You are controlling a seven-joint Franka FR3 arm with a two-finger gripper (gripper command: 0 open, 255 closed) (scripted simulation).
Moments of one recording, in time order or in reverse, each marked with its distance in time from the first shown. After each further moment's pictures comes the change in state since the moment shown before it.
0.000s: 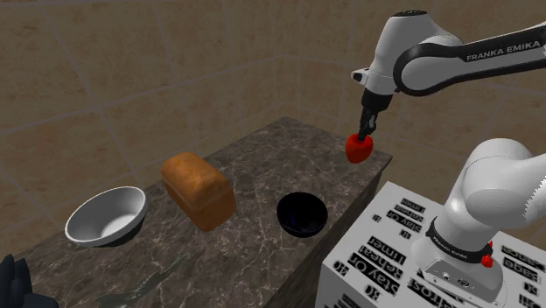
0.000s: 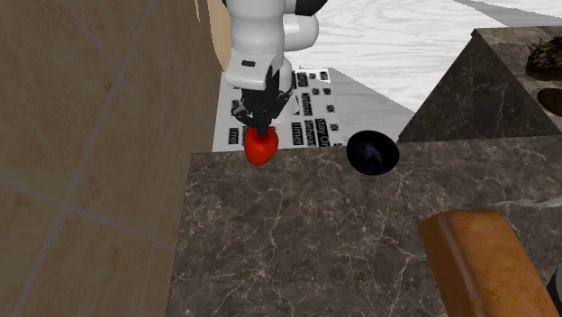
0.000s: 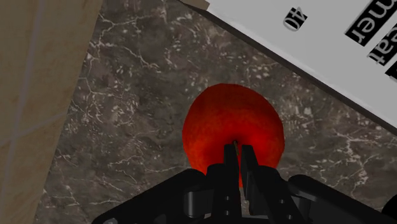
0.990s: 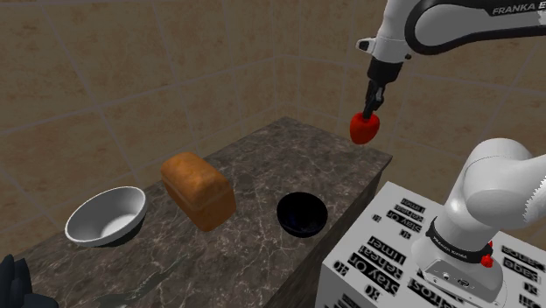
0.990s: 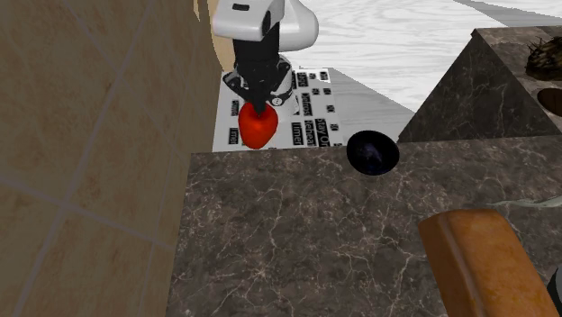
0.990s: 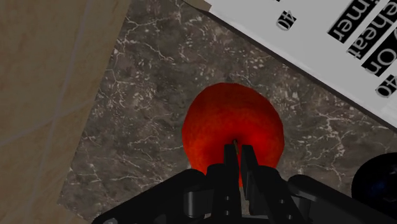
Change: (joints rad) arm 0.014 -0.016 0.026 0.196 0.030 -0.212 -0.010
